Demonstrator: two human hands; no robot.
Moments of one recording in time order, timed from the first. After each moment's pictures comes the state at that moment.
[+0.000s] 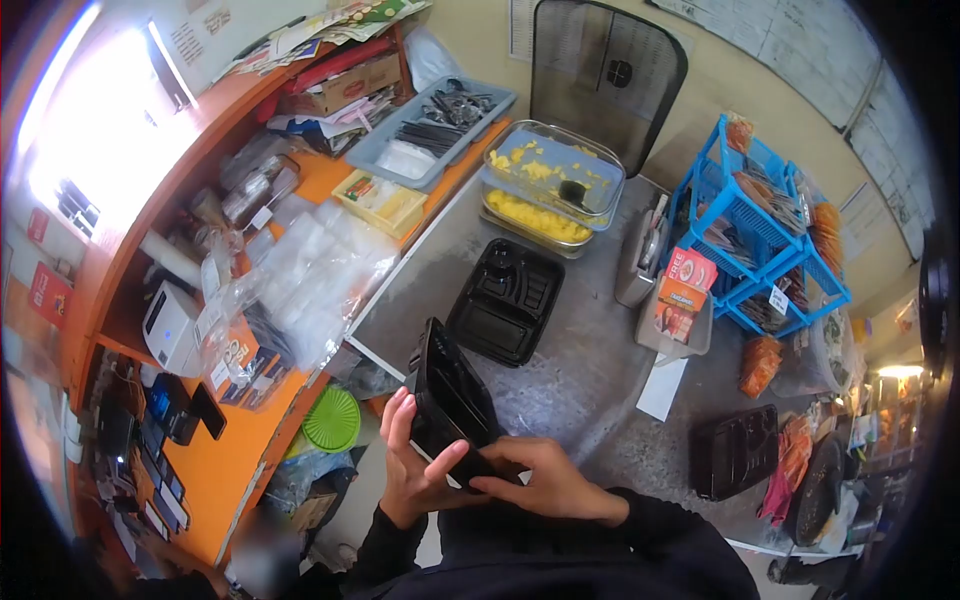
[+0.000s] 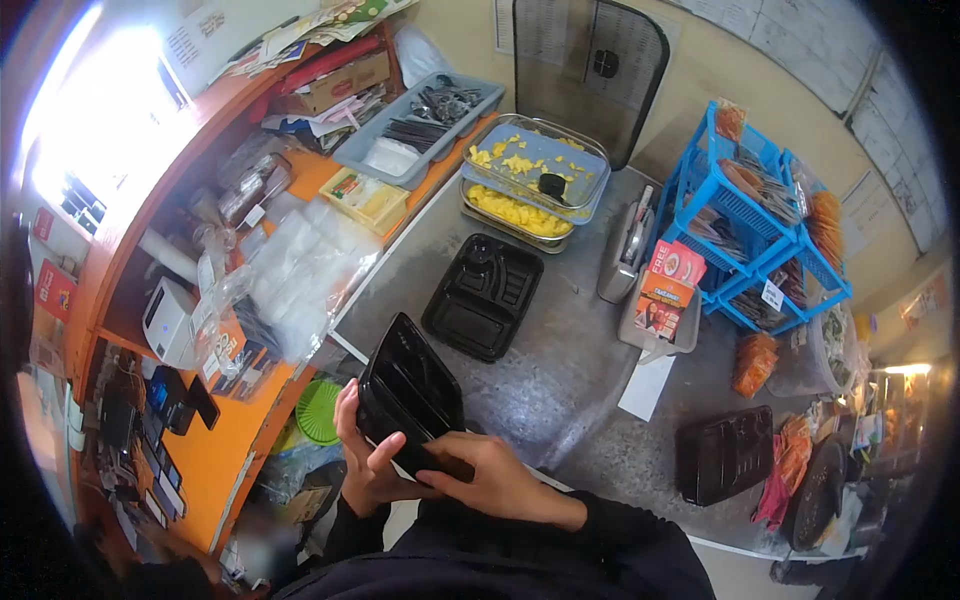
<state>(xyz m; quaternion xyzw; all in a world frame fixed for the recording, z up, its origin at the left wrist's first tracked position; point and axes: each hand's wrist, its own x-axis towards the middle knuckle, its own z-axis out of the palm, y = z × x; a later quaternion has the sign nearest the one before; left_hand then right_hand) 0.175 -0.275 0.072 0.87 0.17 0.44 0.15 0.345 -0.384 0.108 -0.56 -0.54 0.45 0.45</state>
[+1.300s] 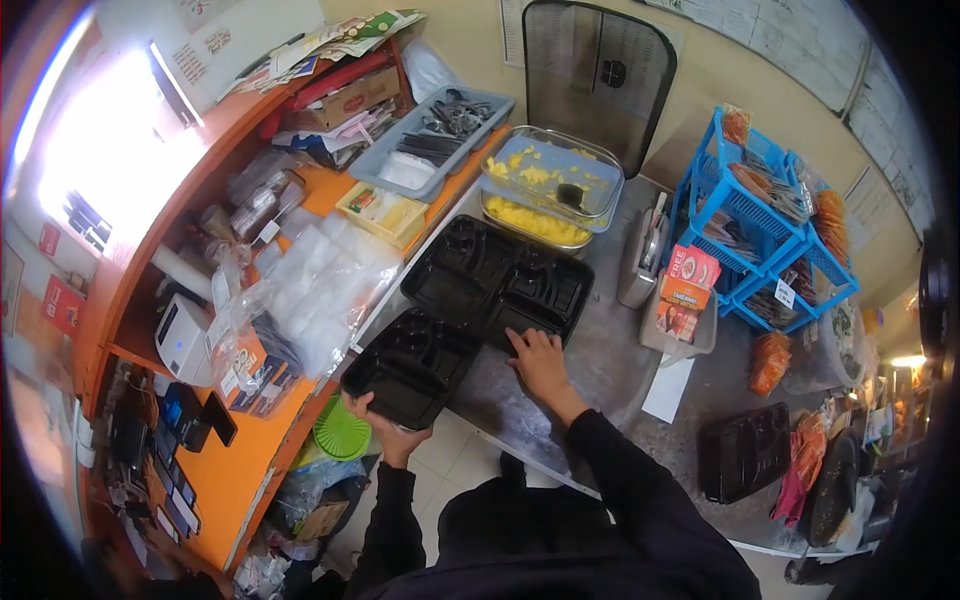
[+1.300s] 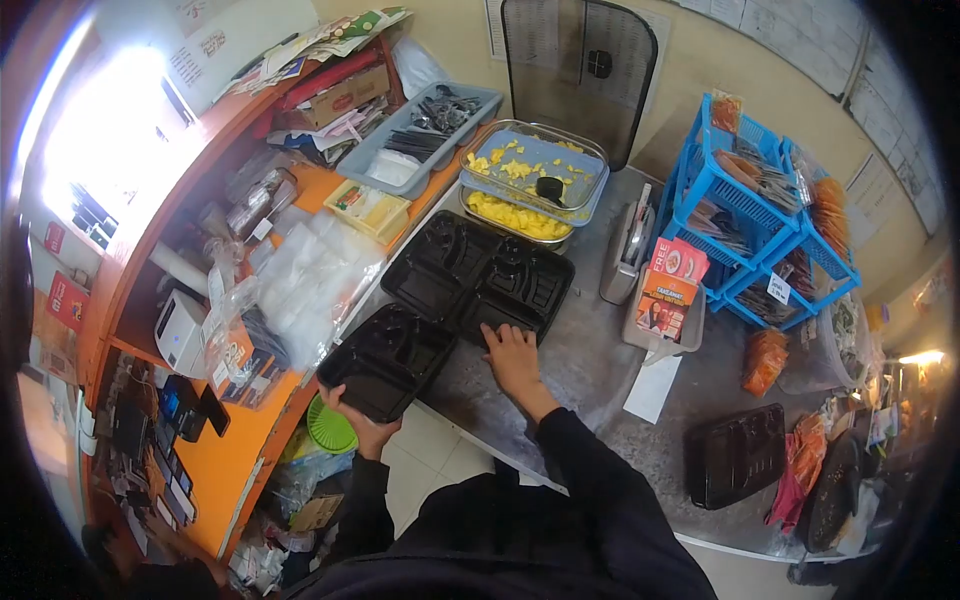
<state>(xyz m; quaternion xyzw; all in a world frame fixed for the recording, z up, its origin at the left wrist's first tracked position) 0.149 -0.212 -0.091 0.74 0.40 0.51 0.17 0.439 -0.283 -0.088 -0.76 -0.61 -0.06 0.22</state>
